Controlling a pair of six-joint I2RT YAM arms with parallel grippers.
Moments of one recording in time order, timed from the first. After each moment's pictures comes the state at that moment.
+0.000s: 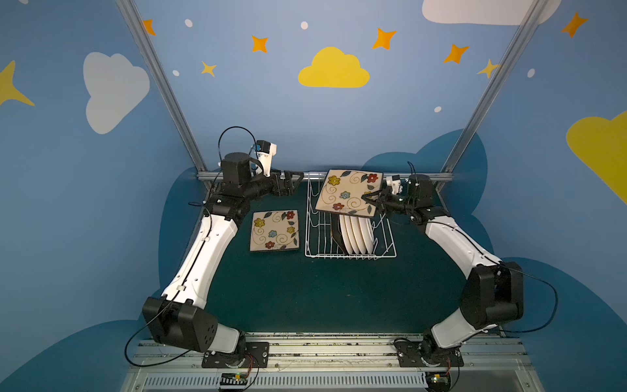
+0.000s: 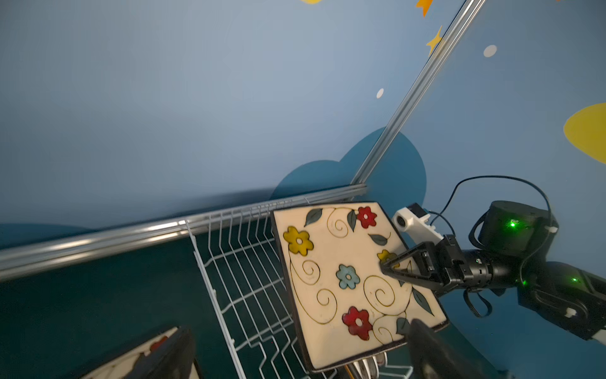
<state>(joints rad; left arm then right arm) -0.16 1.48 1.56 -0.41 0.58 -0.30 0.23 1.58 1.28 -0.12 -0.78 1.02</state>
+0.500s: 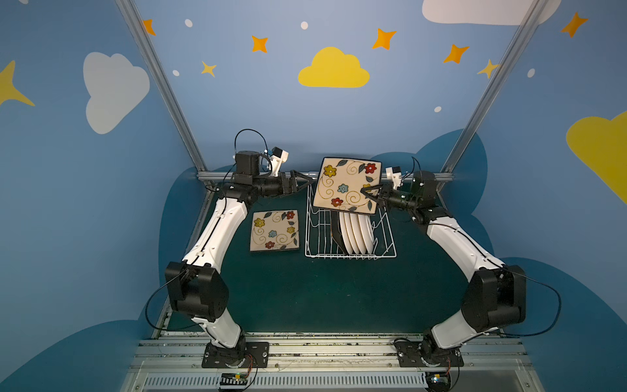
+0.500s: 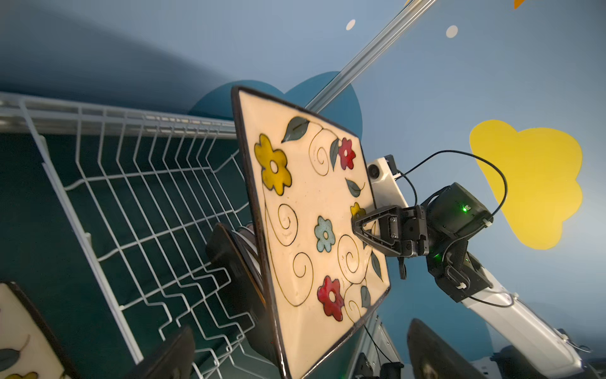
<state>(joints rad) -0.15 1.69 1.66 -0.46 0.92 -0.48 0.24 1.57 1.28 0.03 -0.87 0.99</state>
